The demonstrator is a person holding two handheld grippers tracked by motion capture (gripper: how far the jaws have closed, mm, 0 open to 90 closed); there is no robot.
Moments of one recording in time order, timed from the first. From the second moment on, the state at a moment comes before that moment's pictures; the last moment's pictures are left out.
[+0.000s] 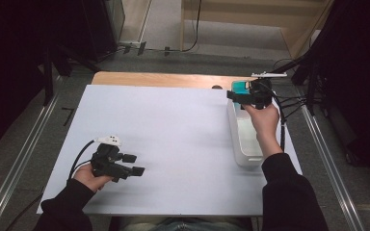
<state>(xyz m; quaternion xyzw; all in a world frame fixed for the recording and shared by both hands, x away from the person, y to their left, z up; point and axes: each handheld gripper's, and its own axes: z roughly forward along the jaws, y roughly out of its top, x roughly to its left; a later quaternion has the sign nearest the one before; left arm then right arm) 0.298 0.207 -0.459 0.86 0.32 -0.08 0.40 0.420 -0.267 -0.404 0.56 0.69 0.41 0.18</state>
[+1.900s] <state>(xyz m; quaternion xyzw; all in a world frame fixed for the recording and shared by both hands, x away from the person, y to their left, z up) 0.297 0.207 -0.458 0.86 0.32 -0.08 0.40 0.352 -0.231 -0.395 0.42 0.76 0.48 0.10</state>
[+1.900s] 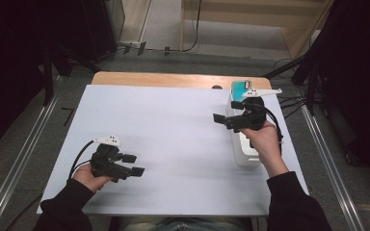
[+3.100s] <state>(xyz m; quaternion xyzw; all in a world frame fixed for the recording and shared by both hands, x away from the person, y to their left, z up) 0.296 0.208 -0.456 0.86 0.31 -0.08 0.40 0.306 -0.211 -0.418 0.35 0.79 0.50 0.04</state>
